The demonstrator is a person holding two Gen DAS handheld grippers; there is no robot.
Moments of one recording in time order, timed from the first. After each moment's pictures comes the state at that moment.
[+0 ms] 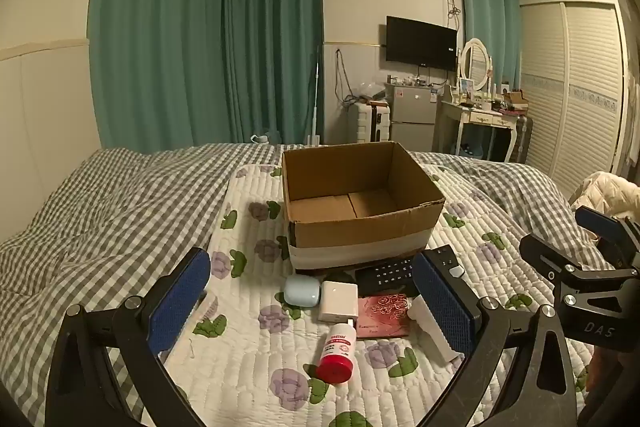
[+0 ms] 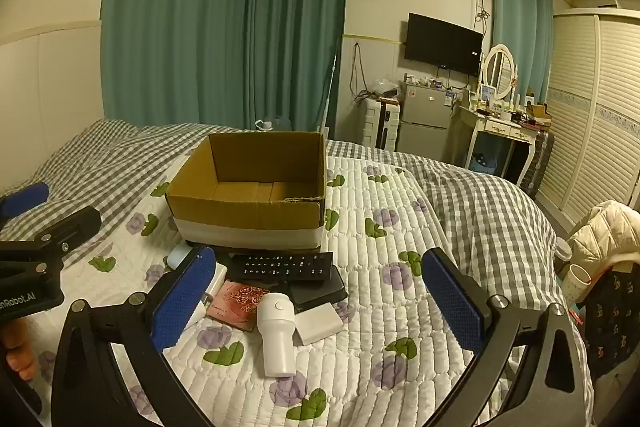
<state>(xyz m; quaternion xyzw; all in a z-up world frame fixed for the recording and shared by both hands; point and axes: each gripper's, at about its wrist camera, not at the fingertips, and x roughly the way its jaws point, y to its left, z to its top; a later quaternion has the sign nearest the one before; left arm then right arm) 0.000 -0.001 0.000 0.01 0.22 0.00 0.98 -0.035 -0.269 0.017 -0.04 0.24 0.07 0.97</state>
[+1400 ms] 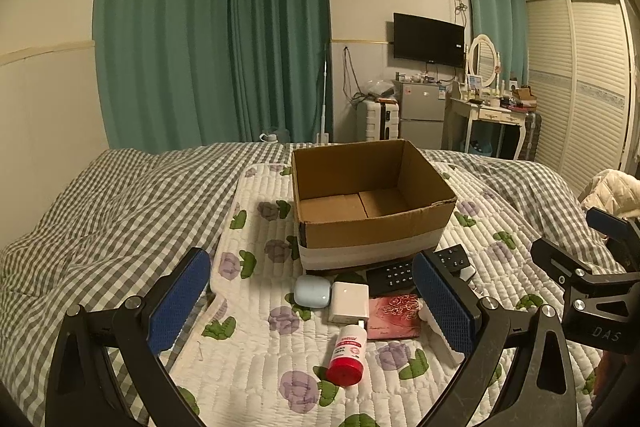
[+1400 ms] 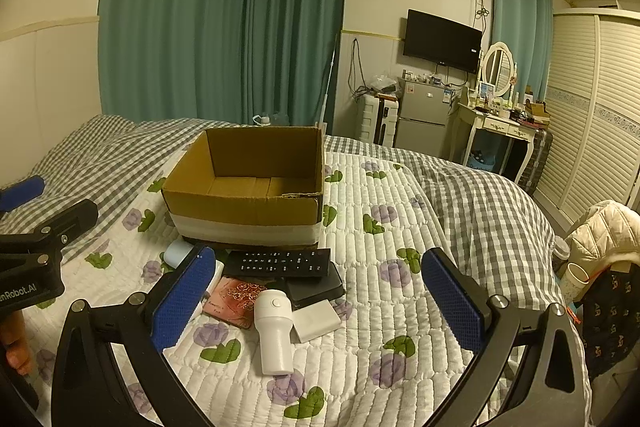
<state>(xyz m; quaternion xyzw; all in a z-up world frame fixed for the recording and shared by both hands) 0.006 0.002 0.001 0.02 0.23 0.02 0.97 -0.034 -0.270 0.016 -0.05 0.24 0.07 0.97</state>
